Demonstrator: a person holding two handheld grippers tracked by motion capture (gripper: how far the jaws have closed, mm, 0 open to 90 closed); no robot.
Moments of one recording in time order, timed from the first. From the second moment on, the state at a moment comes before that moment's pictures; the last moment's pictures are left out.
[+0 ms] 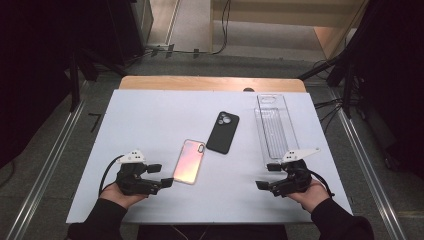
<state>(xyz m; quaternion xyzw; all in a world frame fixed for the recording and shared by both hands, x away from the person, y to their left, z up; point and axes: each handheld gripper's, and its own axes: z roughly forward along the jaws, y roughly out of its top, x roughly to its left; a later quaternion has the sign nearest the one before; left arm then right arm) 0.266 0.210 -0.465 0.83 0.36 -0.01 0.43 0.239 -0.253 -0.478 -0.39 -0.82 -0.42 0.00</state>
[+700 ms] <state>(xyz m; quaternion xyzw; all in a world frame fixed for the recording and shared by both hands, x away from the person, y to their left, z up) 0.269 0.210 -0.463 0.83 0.37 -0.01 0.42 0.238 -0.254 -0.479 -0.40 -0.82 -0.41 0.00</state>
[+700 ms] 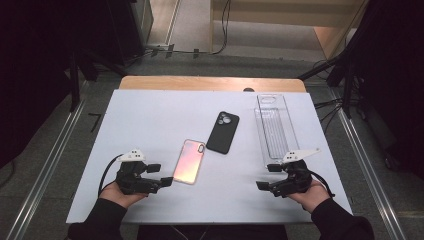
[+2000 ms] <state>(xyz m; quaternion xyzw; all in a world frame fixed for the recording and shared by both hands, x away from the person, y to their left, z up) 0.289 0.191 -0.445 0.82 0.38 0.00 0.43 0.238 -0.255 -0.480 -0.40 -0.82 -0.41 0.01</state>
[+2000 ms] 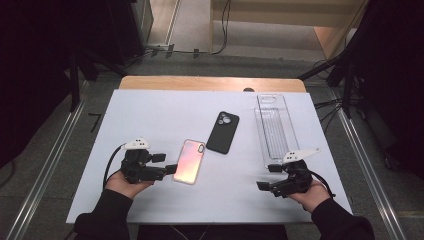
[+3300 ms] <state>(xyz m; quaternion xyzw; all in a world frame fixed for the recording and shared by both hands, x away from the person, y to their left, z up) 0.329 0.156 -0.489 0.86 0.40 -0.03 0.32 0.236 -0.255 -0.480 -0.40 -0.82 -0.40 0.00</state>
